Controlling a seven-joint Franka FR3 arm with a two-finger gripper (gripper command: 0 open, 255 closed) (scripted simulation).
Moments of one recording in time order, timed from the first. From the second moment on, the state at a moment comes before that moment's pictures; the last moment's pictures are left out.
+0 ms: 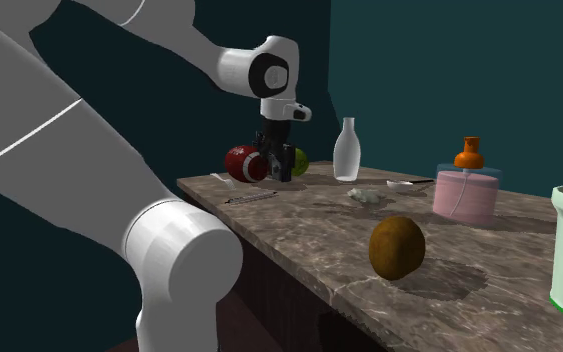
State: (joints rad) arm 0.10 -0.66 0.28 -2.51 0.40 2.01 0.23
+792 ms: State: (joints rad) arm 0.14 -0.45 0.43 -2.53 0.49 2.27 0.33
